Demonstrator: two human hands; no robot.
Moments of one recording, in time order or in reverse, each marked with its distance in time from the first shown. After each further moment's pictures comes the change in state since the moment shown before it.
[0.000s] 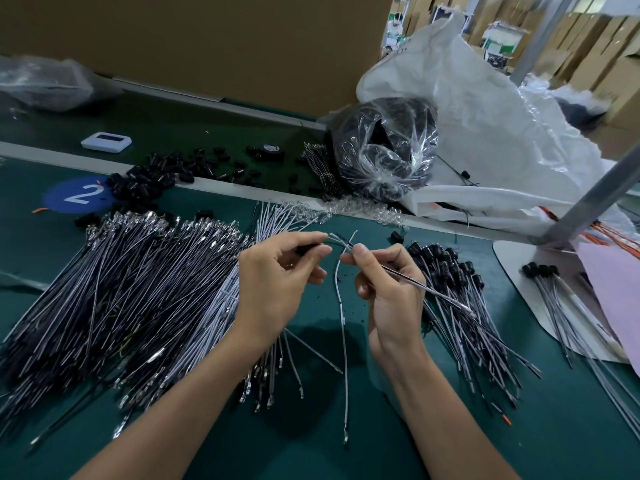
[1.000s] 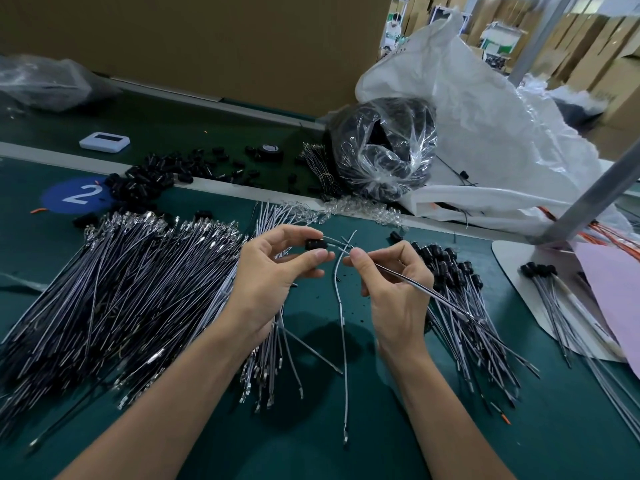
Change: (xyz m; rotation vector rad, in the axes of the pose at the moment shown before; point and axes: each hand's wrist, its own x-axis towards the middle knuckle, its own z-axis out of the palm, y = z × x) left_hand 0.006 0.006 -0.007 -0.437 -0.108 -0.320; right_hand 0.004 0.001 -0.007 -0.307 0.024 -0.219
